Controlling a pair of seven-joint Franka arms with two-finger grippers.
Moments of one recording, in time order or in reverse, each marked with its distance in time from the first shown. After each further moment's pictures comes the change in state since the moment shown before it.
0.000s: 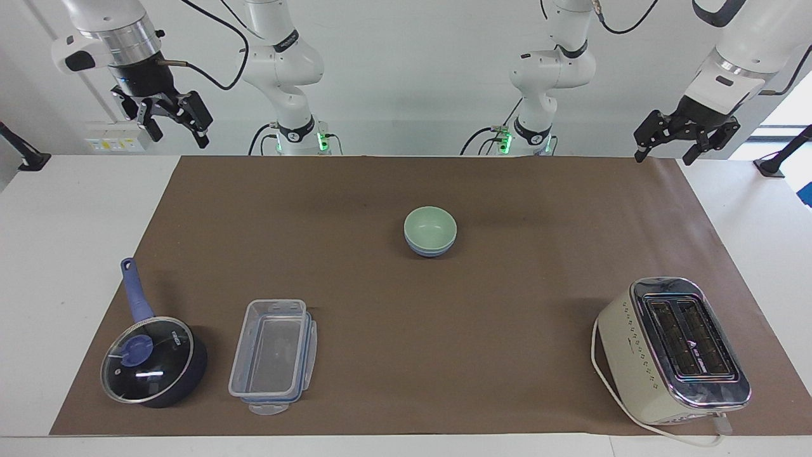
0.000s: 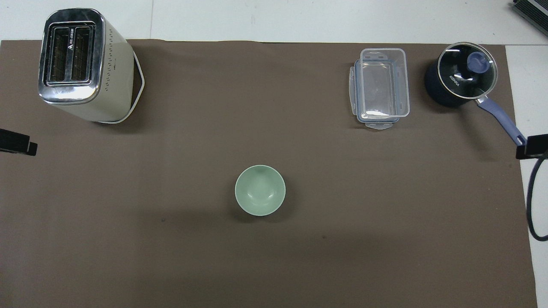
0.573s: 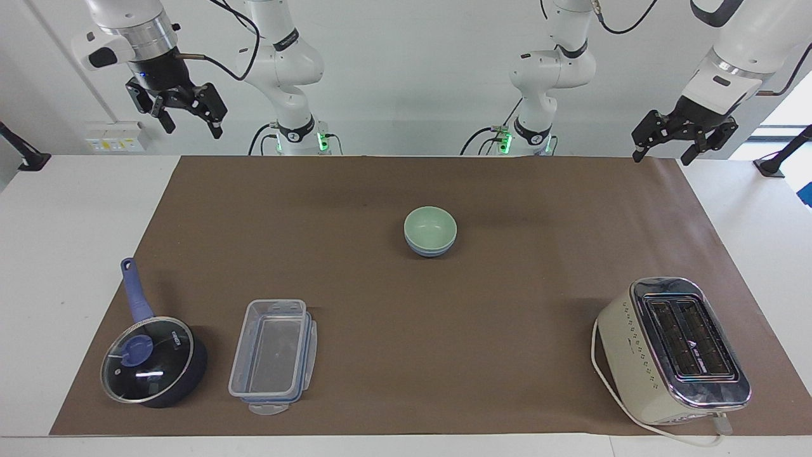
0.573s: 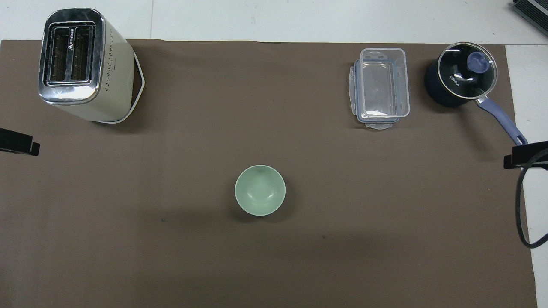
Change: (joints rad) left arm 0.000 0.000 -0.007 0.000 0.000 -0.001 0.000; right arm 0.012 0.001 0.001 -0.028 -0.001 -0.027 -0.037
